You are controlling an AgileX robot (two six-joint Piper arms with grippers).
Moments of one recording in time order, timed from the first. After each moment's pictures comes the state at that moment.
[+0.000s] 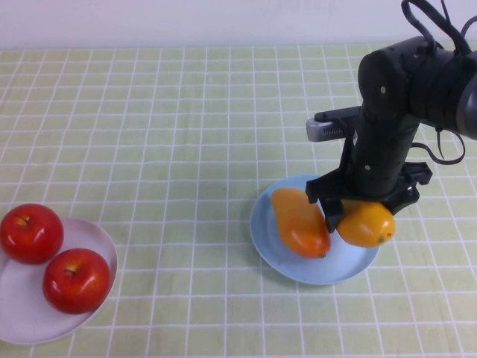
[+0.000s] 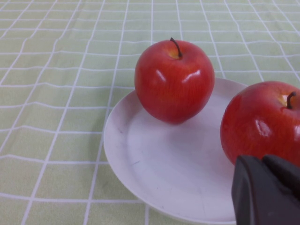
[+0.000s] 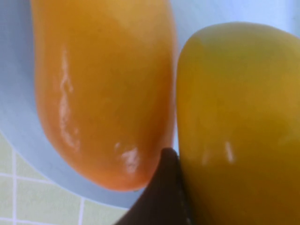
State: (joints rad) right arm 0.51 1.93 -1.57 -0.02 1.22 0.32; left arm -0.03 -0.01 0.03 -0.03 0.38 0.02
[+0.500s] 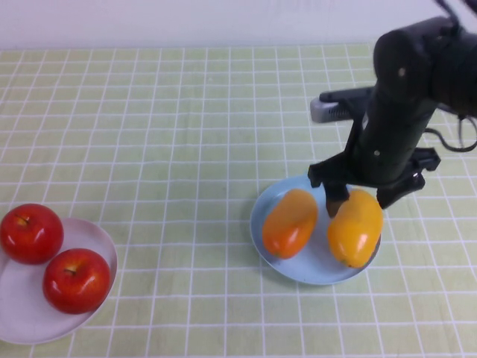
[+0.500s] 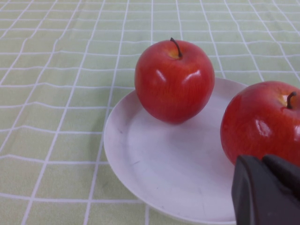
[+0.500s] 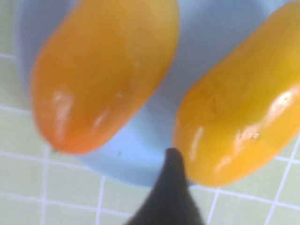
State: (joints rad) right arm 0.51 1.86 -1.57 0.00 1.22 0.31; left arm -0.03 -0.01 0.03 -0.03 0.38 0.02
